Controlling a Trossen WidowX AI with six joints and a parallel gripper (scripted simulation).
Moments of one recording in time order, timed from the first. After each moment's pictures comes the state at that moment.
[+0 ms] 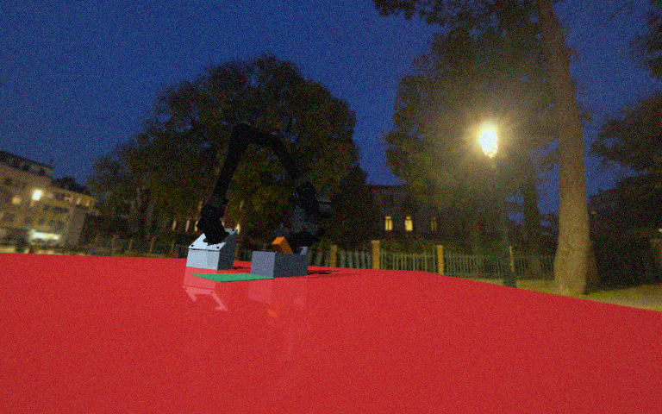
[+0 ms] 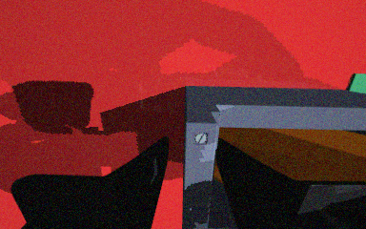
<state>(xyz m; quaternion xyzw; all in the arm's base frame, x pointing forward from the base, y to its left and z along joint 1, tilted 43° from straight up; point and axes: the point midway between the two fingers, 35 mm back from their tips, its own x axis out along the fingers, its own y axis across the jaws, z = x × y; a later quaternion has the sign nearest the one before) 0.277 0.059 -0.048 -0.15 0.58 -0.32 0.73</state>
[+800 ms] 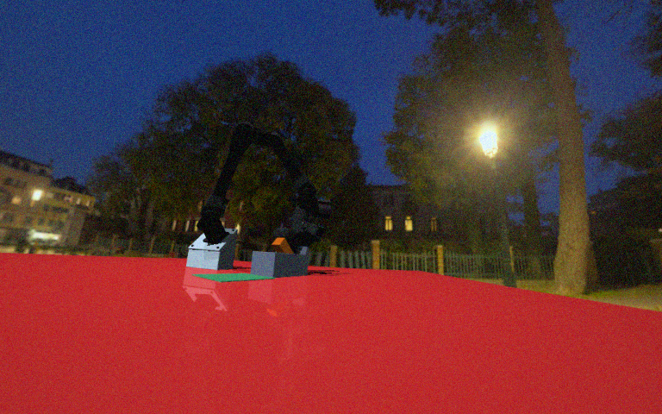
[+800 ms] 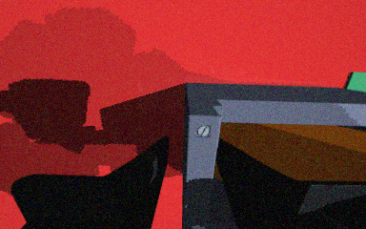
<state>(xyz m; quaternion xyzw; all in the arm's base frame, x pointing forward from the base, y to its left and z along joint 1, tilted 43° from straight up) 0.275 0.061 -0.048 -0.16 0.58 -0.33 0.73</state>
